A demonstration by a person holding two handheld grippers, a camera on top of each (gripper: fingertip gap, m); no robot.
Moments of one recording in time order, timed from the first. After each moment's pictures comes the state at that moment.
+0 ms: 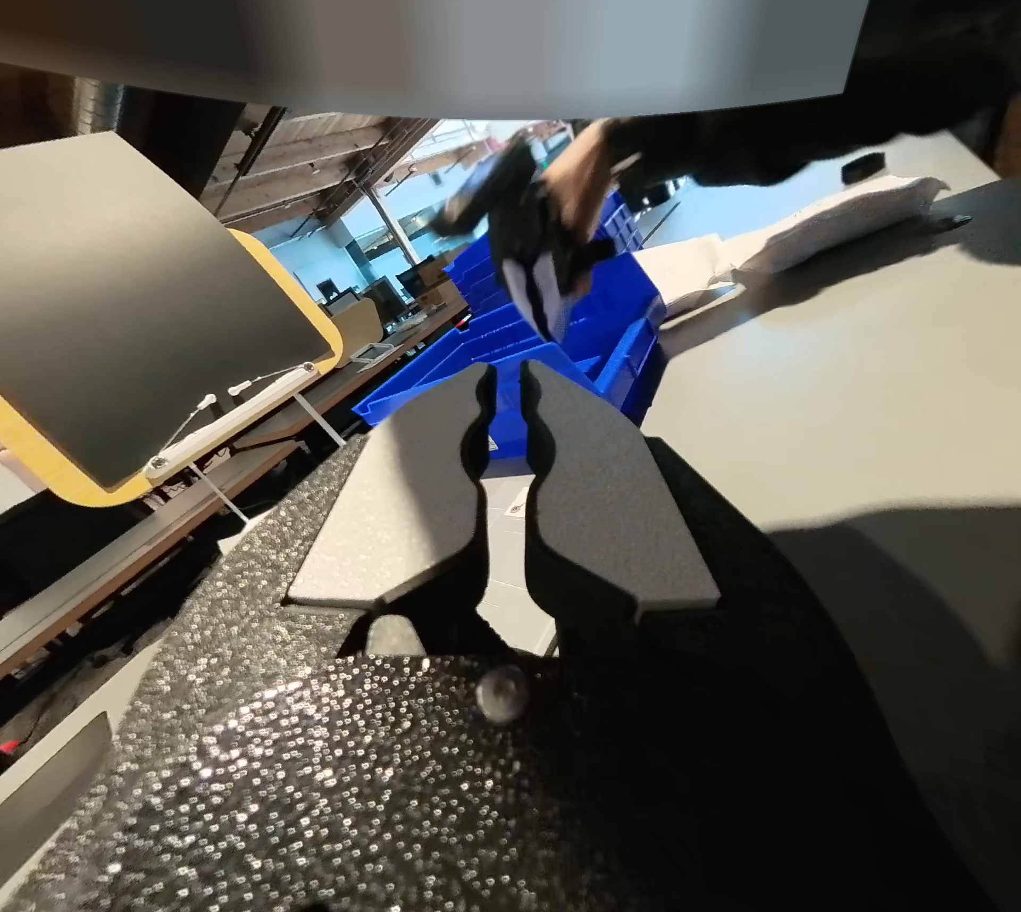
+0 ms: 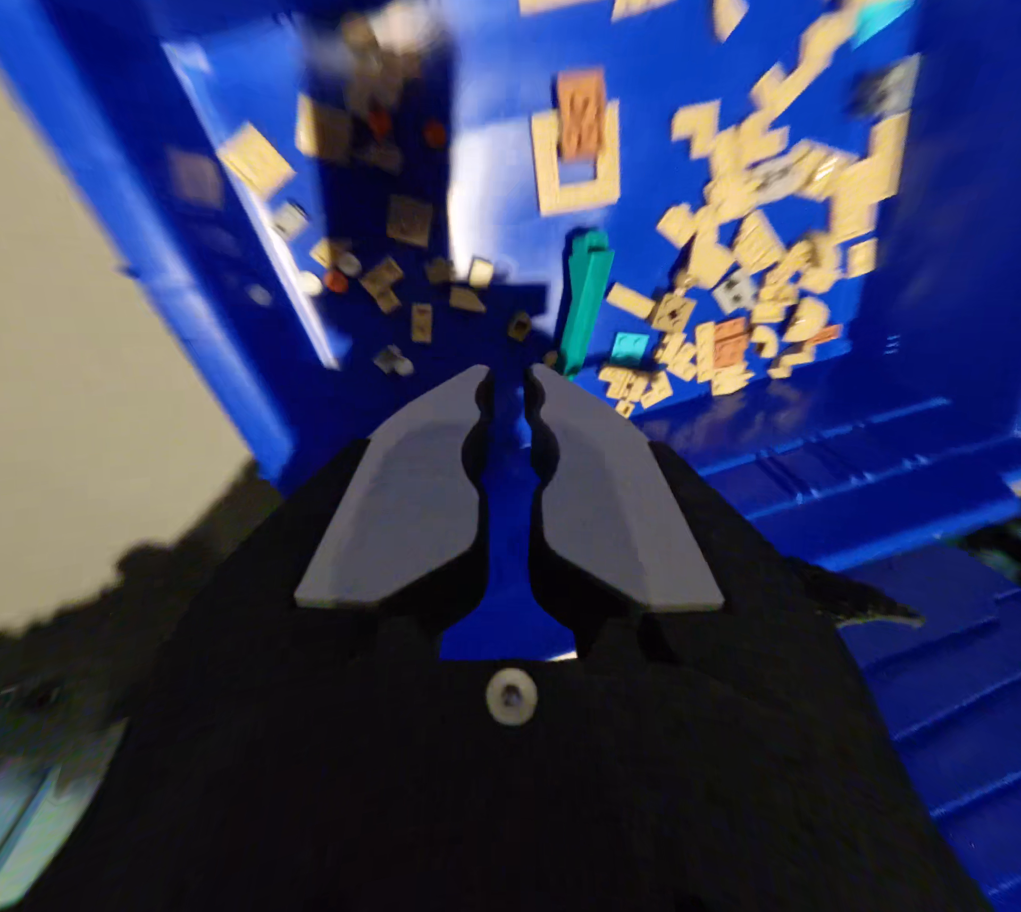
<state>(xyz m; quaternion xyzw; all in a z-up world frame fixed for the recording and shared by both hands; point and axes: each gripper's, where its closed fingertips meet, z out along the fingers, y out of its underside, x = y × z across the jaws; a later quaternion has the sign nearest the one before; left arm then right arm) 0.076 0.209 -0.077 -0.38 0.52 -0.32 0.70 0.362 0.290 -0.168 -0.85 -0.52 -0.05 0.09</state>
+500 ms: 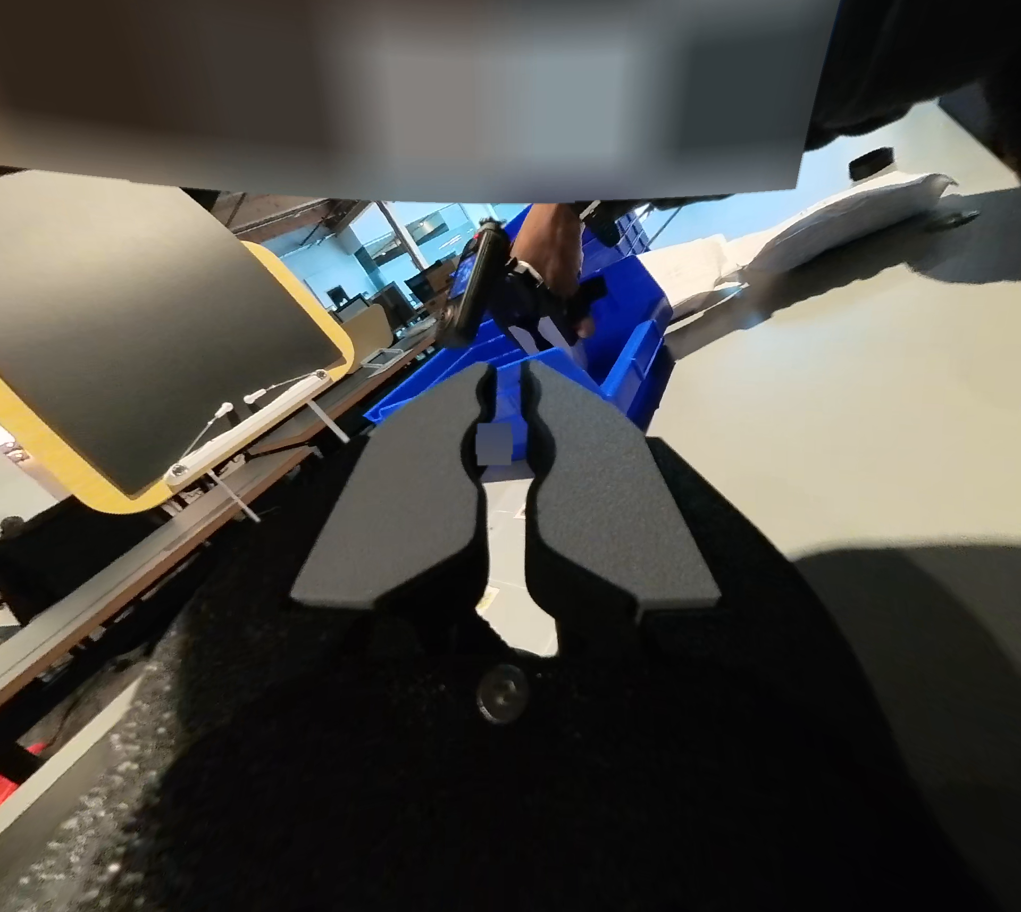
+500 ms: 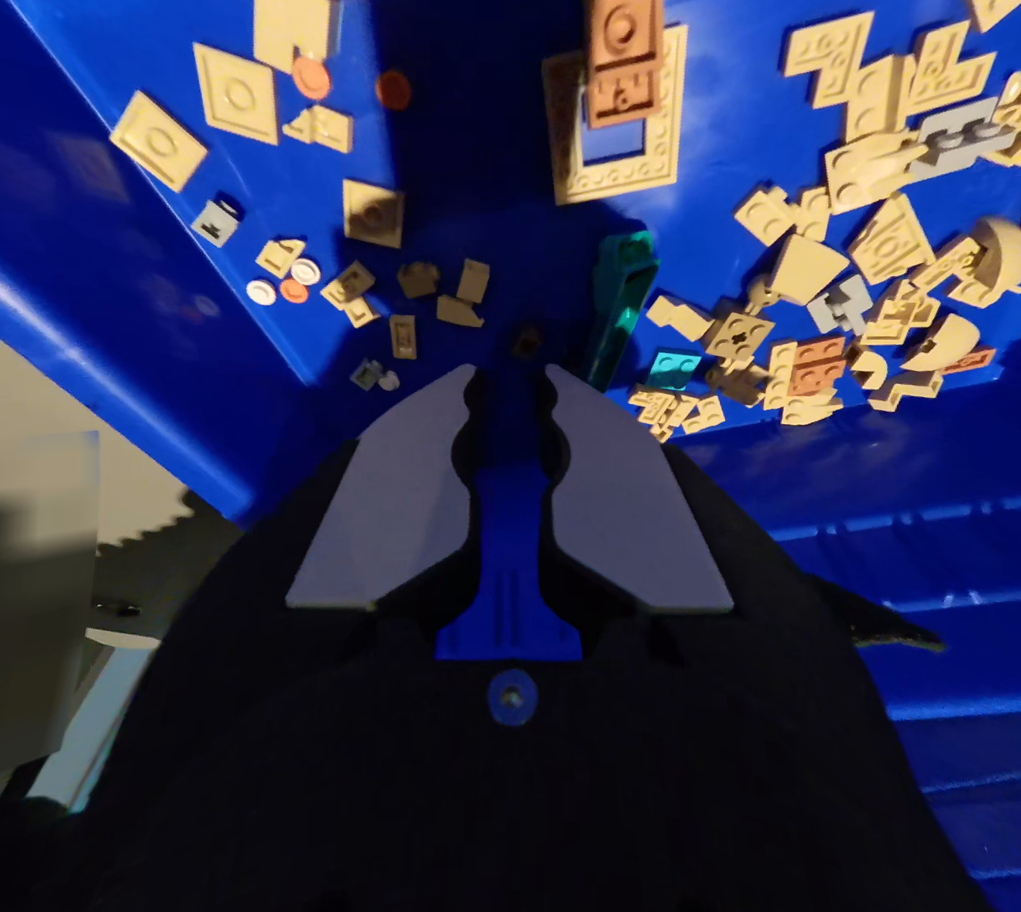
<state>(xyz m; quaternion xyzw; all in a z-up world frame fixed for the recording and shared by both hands) 0.072 0.208 -0.072 -0.37 0.52 -0.31 0.70 0.371 0.292 -0.209 -0.86 -0.51 -0.05 -0.06</state>
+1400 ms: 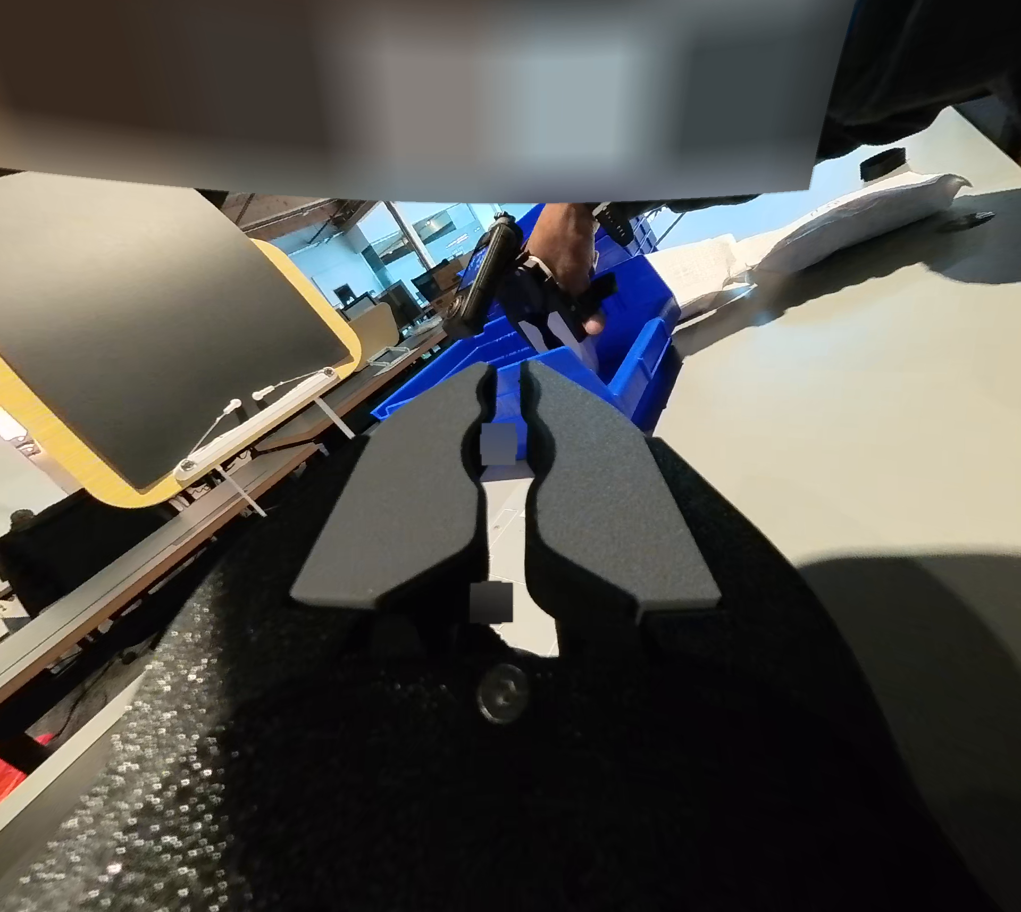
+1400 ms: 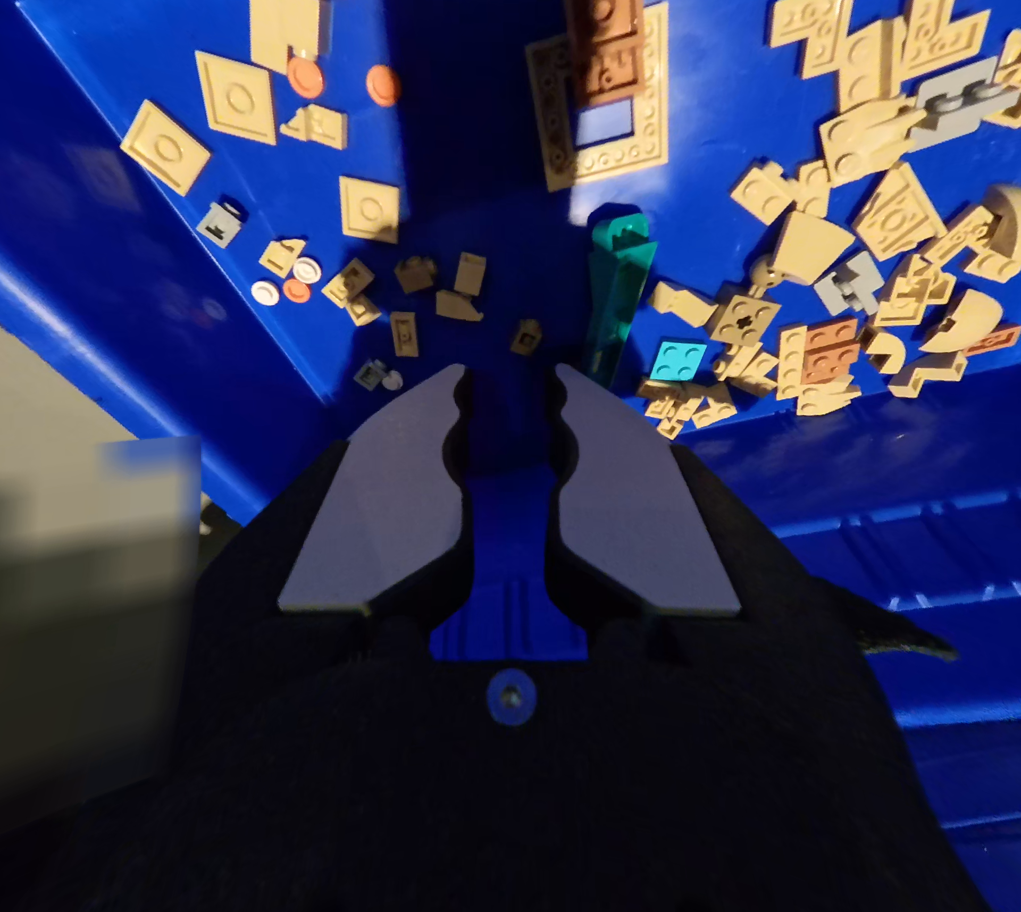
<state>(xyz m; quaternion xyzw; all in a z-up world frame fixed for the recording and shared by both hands) 0.070 0.210 -0.071 -0.38 0.52 -0.31 0.71 0.372 0.289 -0.209 -0.87 -0.49 -0.02 -0.05</state>
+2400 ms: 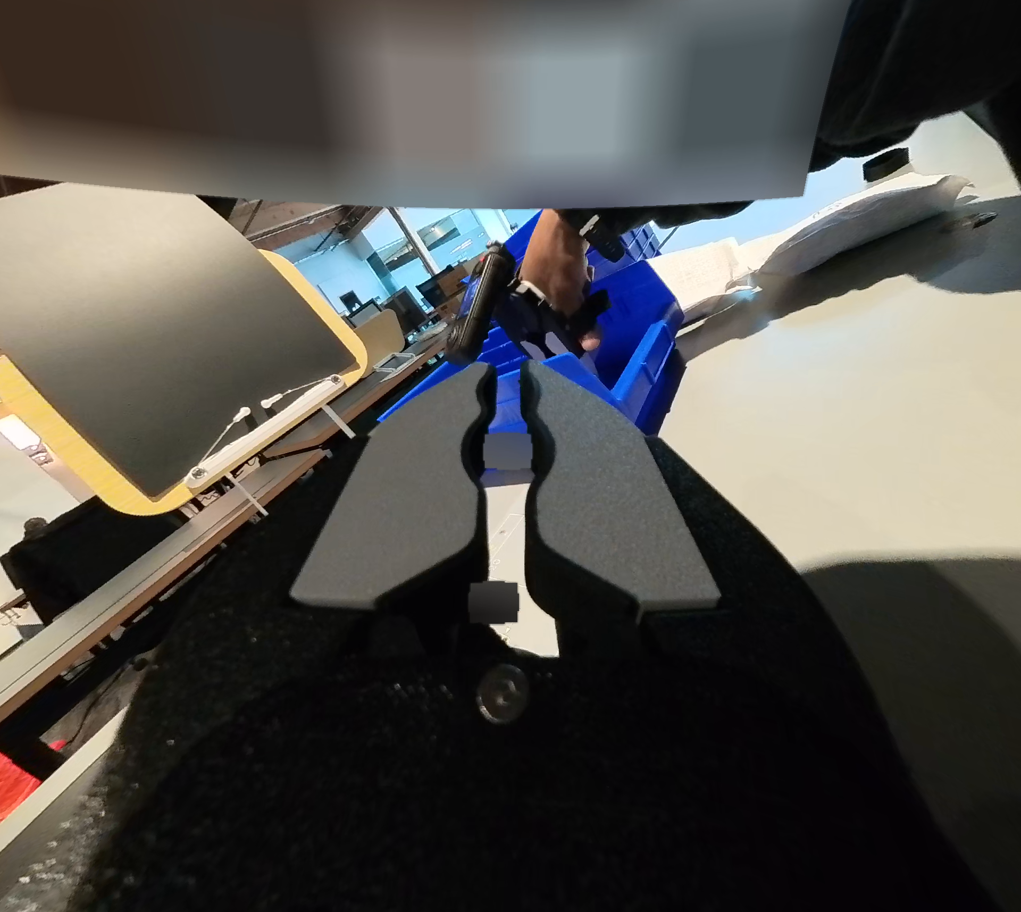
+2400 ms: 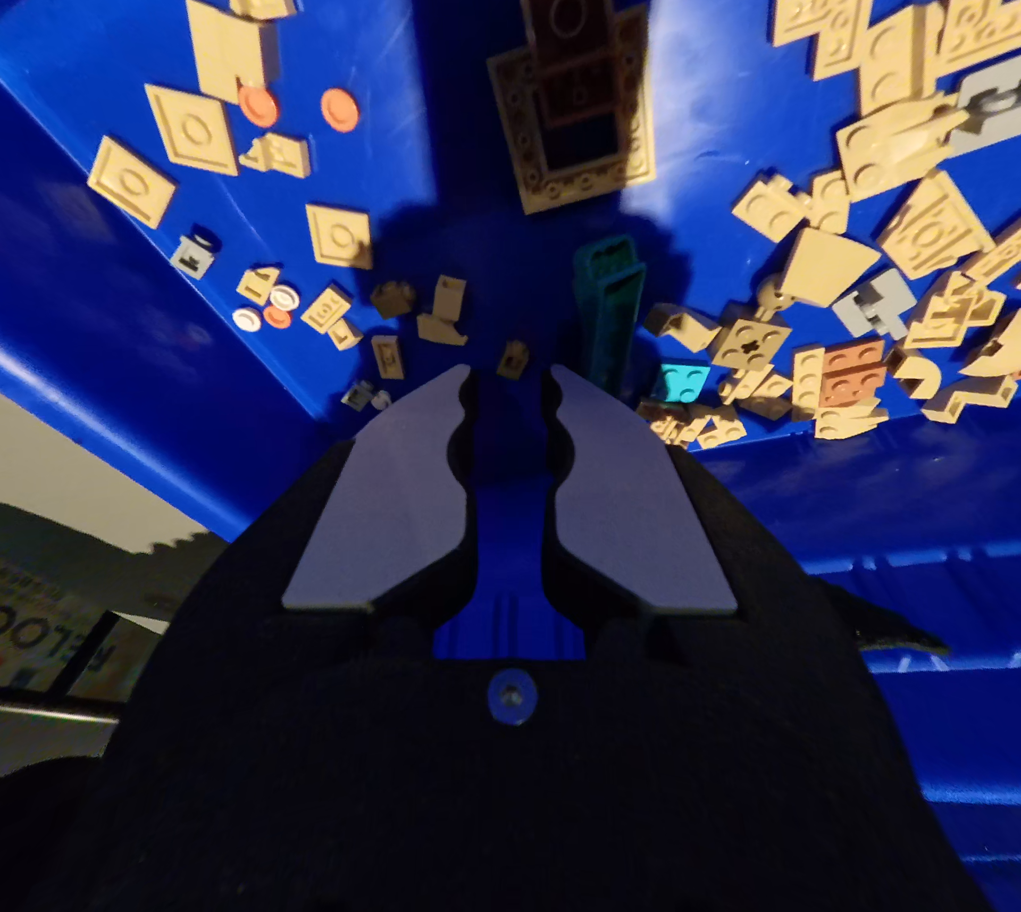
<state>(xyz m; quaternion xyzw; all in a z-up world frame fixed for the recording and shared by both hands) 0.067 0.208 -0.067 -0.37 0.52 -0.30 0.71 0.372 0.293 -0.218 -0.88 -0.47 -0.01 -0.09</state>
